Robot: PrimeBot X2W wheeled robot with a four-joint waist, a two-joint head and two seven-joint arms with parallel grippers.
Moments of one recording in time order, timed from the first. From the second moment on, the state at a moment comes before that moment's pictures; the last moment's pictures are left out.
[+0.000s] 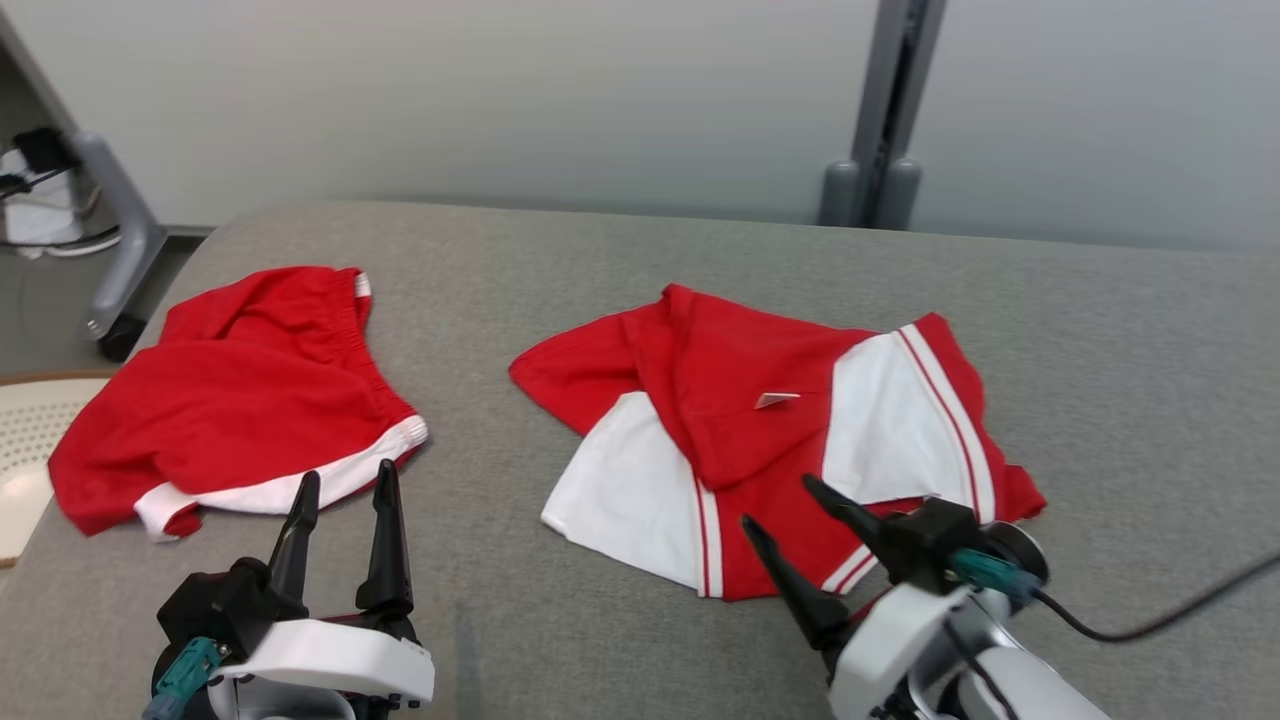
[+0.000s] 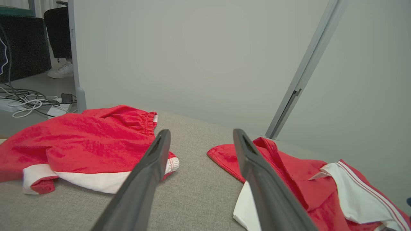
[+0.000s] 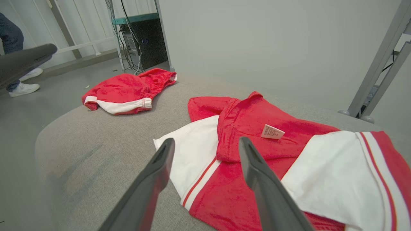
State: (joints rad) left arm -0.05 0.18 -0.26 0.14 -0.56 0.18 -0.26; right arm -0.28 -0.19 0.59 0.31 0.38 0.13 -0.10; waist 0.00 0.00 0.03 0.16
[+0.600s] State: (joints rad) left arm -0.11 0.14 -0.27 0.19 -0.57 0.14 -0.26; right arm -0.67 -0.12 0.99 0.75 0.62 0.13 -0.01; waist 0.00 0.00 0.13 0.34
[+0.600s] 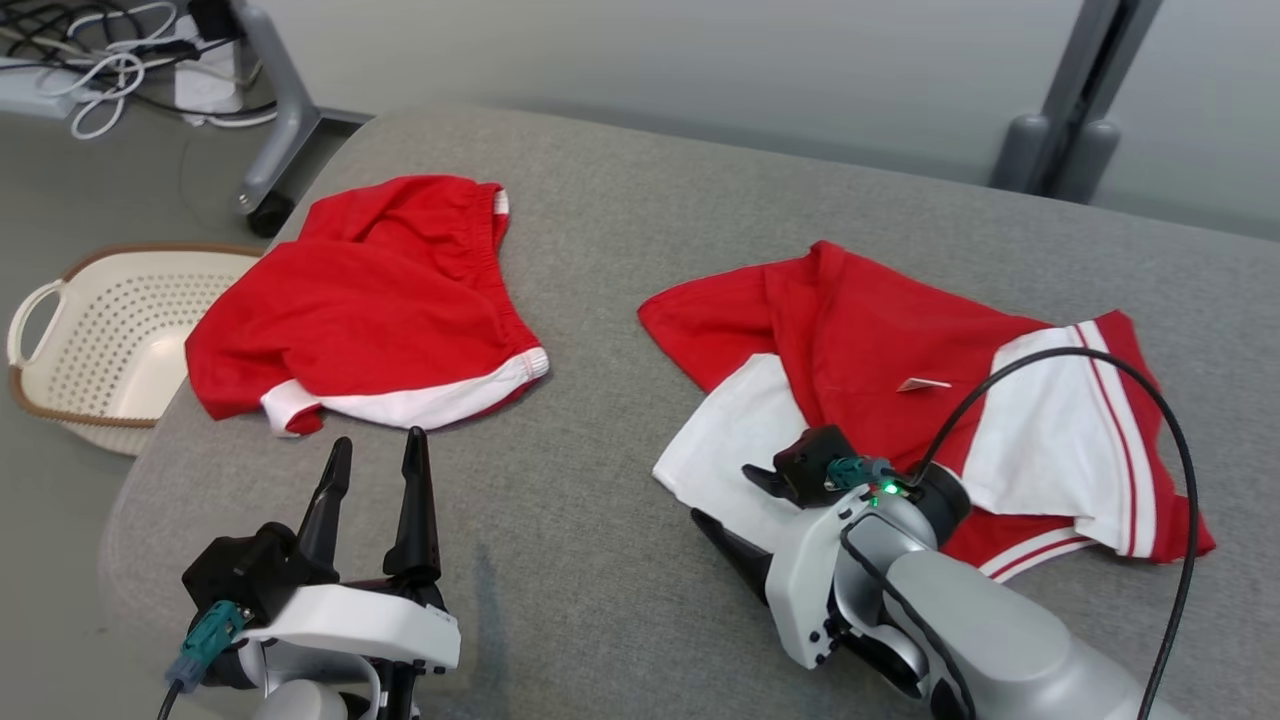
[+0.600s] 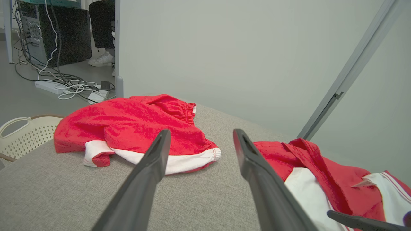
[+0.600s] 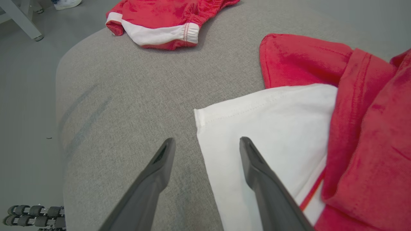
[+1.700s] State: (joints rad) left arm -0.12 0.12 -0.21 0.23 -0.52 0.09 -0.26; right arm -0.73 -0.17 1.21 0.77 0.92 0.13 -0.25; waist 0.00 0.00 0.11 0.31
